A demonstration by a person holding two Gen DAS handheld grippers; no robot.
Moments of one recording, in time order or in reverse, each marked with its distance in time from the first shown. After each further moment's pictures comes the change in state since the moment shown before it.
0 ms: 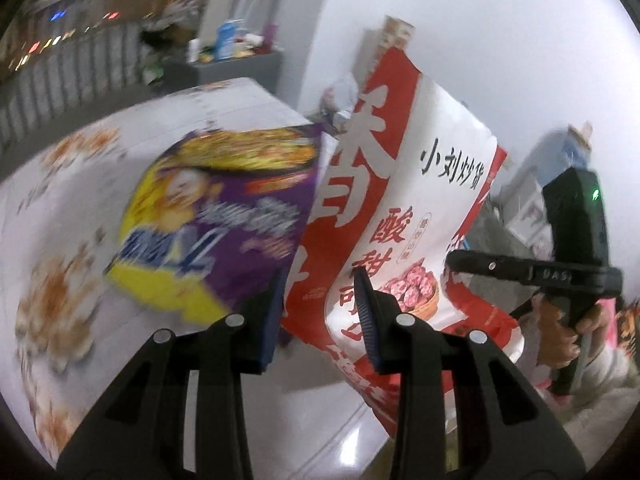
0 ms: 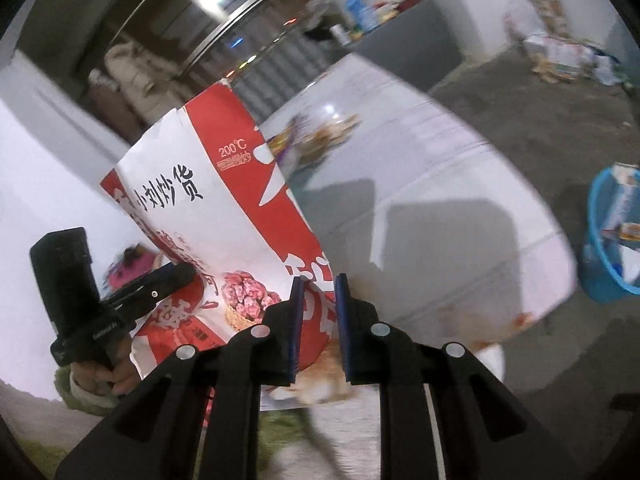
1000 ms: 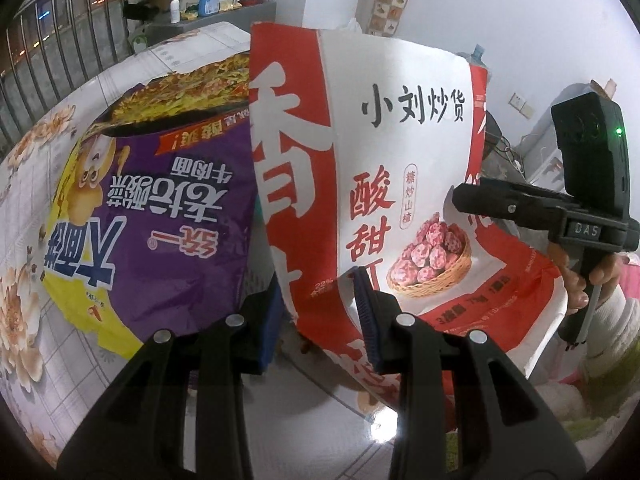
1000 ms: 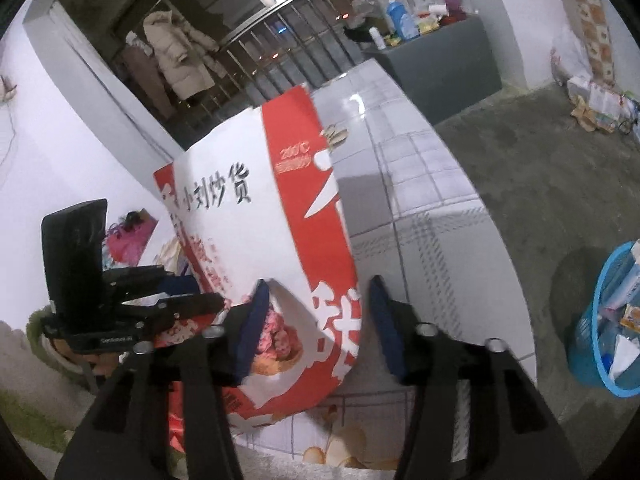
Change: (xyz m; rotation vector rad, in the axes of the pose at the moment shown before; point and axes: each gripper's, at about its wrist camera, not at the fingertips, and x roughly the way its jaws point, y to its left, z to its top) left arm 0.071 -0.029 0.000 0.027 0.188 0.059; right arm 0.036 -0.039 0.038 -0.204 0.047 0.088
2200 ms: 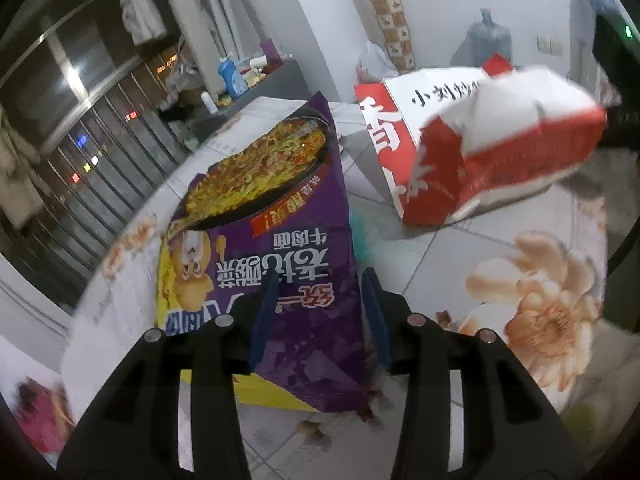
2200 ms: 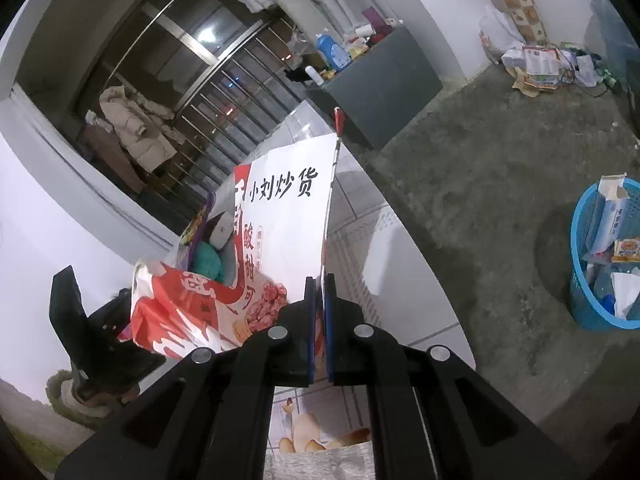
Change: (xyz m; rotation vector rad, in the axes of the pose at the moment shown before) left arm -0.012 -0.020 -0.006 0.355 -0.158 0.428; right arm -0.026 -0.029 -0.019 0.241 -0.189 -0.065
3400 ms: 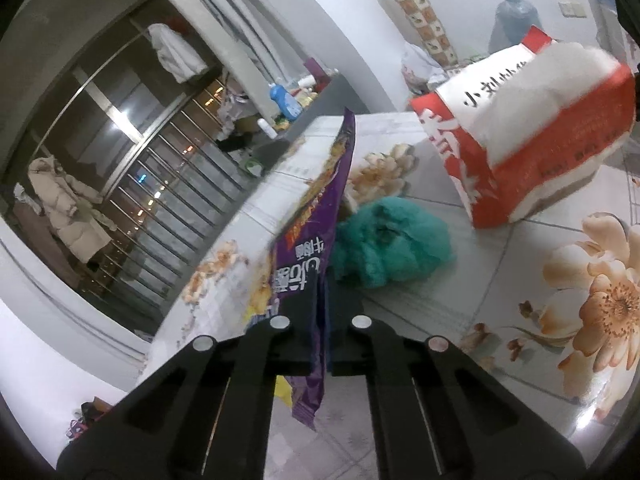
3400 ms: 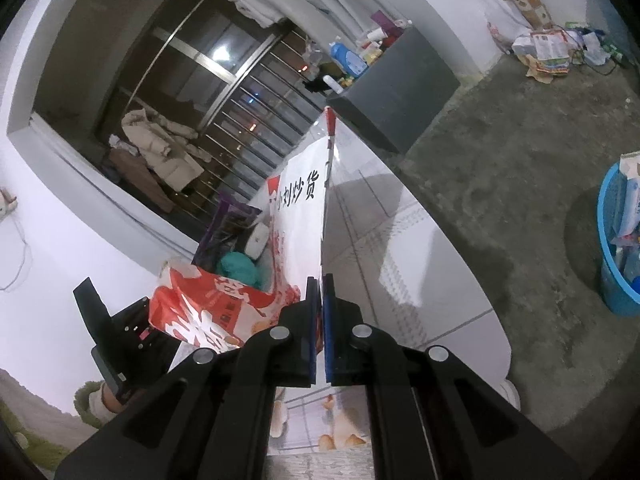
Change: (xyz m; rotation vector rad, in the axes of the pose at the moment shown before) left arm -0.022 0.007 0.006 0.090 -0.054 0.274; right arm -0.004 -0.005 -0.003 0.053 -0.041 0.139
